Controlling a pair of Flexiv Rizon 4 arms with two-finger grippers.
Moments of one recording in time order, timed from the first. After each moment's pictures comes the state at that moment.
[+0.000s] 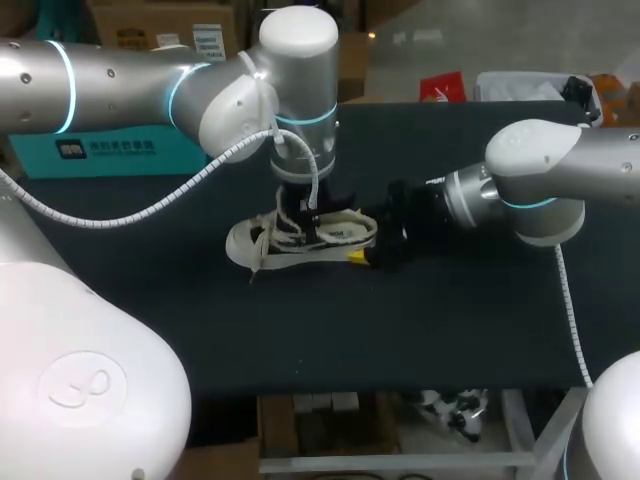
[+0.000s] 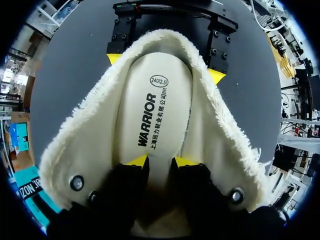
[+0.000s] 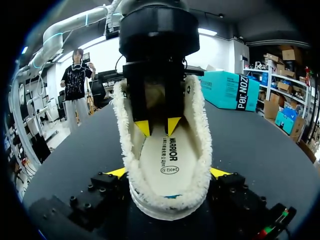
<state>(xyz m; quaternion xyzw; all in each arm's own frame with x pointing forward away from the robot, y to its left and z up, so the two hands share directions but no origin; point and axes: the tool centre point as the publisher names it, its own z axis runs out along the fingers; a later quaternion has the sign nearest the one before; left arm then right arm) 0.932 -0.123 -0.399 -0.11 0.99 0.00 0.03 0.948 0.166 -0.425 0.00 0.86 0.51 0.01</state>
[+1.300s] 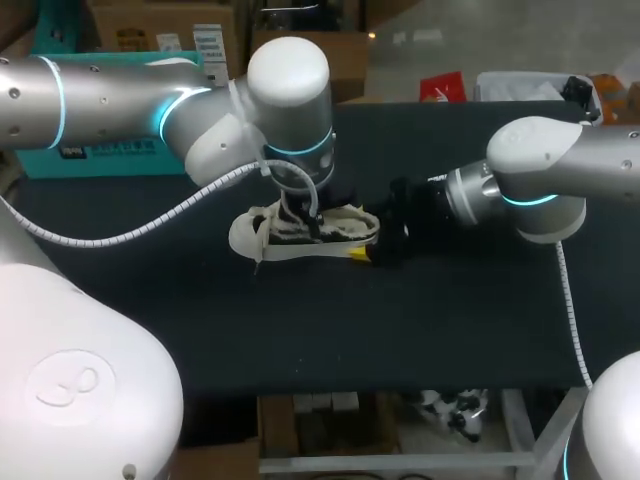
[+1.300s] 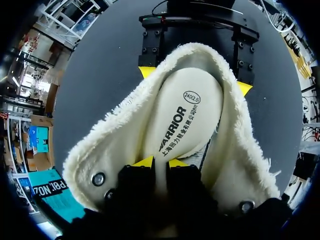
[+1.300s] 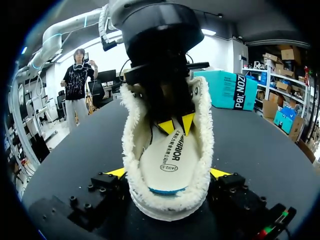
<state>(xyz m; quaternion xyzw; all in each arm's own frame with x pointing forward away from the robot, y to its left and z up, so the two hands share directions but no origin) 0.972 -0.133 -0.393 -0.10 0.98 -0.04 0.14 0.955 0.162 -0.425 0.00 0.86 0.51 0.01</state>
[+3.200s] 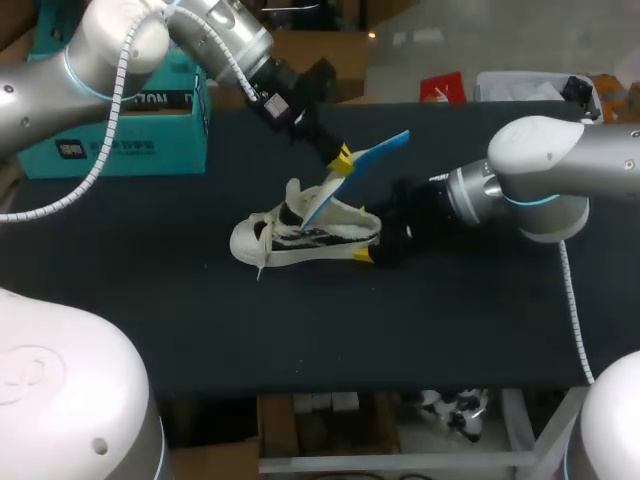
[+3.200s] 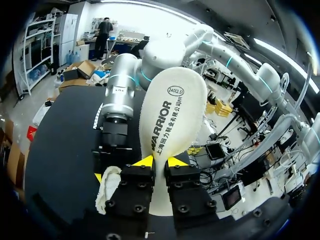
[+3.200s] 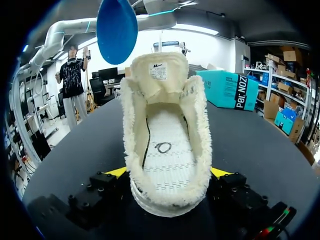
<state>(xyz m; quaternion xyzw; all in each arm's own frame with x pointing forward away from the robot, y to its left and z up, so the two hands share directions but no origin) 0.882 -0.202 -0.183 0.02 0.90 -0.39 -0.17 0.954 0.152 -0.423 0.00 0.87 0.50 0.01</state>
